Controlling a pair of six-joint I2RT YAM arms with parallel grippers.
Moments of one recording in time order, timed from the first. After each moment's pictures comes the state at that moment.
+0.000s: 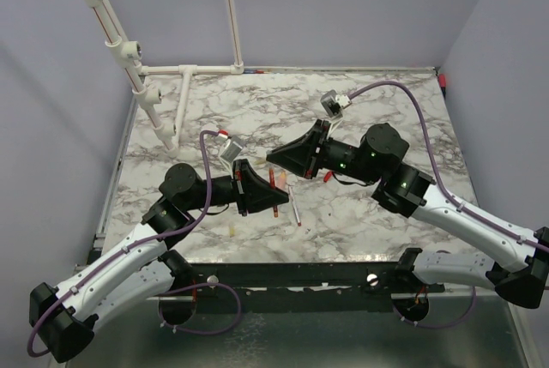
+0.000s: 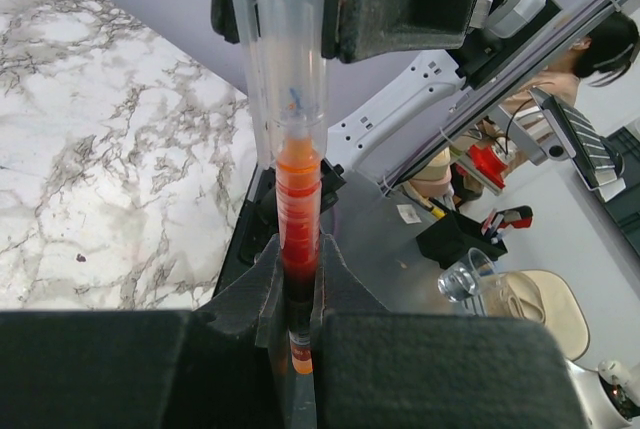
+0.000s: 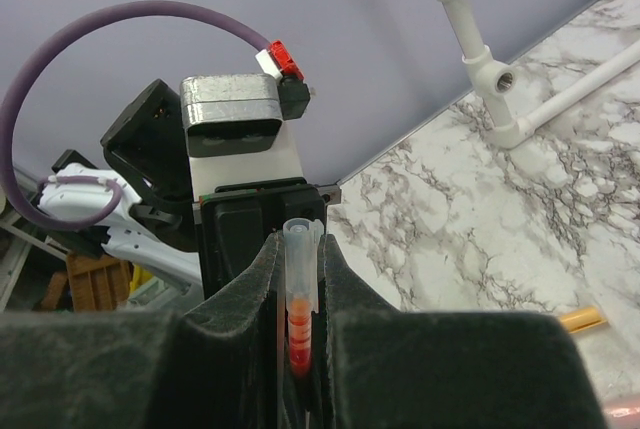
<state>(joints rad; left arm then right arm) -0.73 0.74 0.59 0.30 0.68 -0.74 0.95 1.10 1.08 0.10 -0.27 0.54</state>
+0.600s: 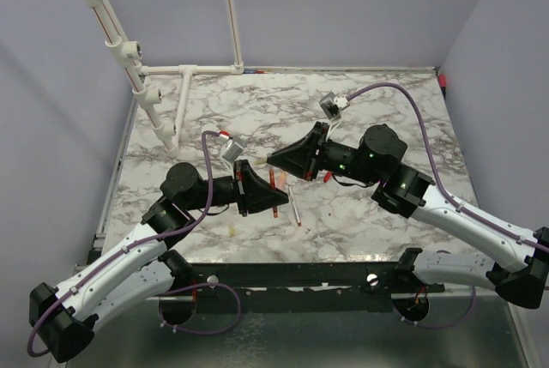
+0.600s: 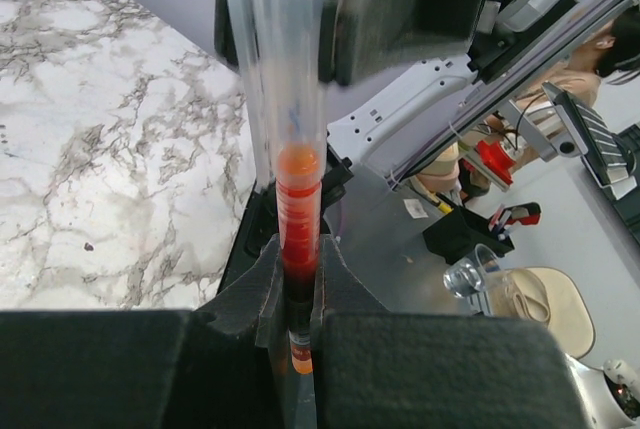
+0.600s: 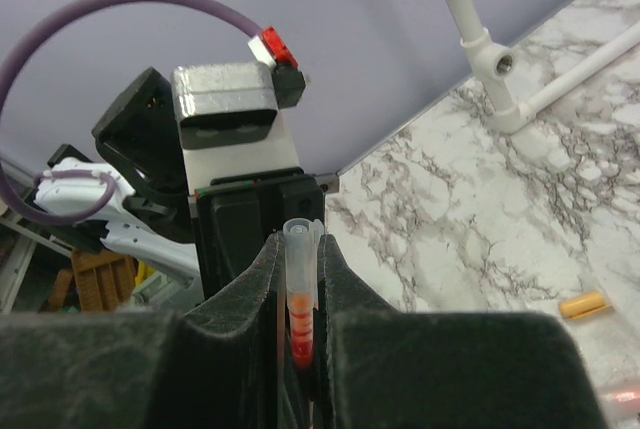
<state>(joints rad) -0.73 0.74 0.59 0.28 0.68 -0.73 0.95 1.09 1.06 0.11 -0.27 0.56</state>
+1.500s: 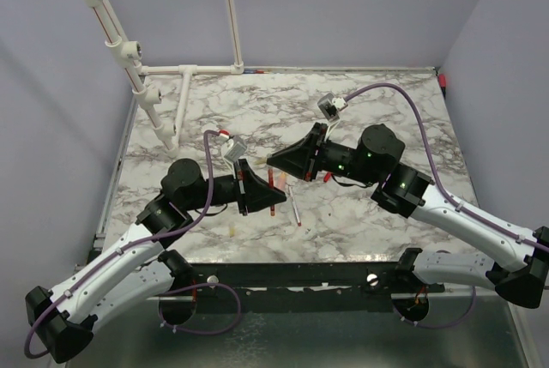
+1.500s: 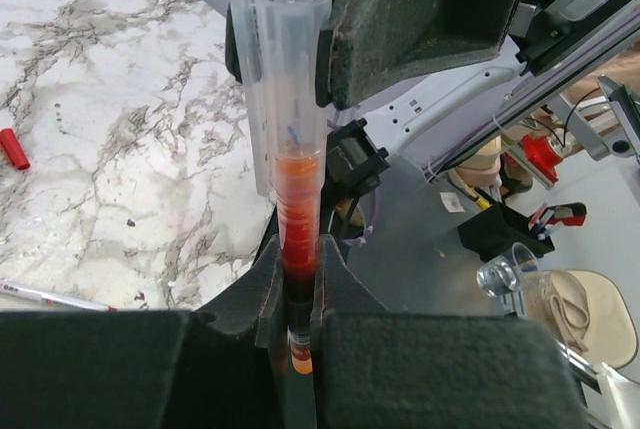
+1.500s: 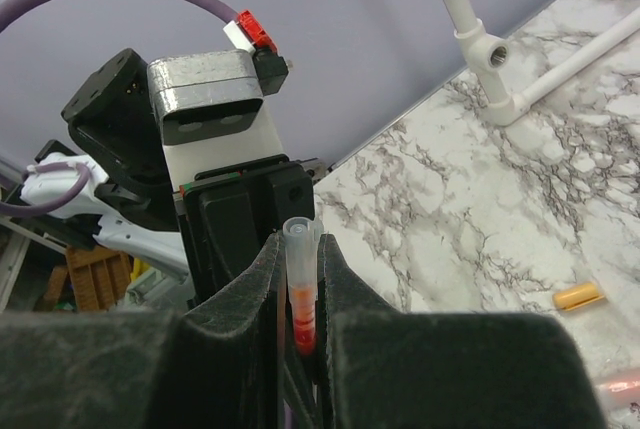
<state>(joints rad) -0.74 0.72 0.66 0.09 0.62 -0.63 0.96 1.10 1.06 0.08 -0.27 0.56</state>
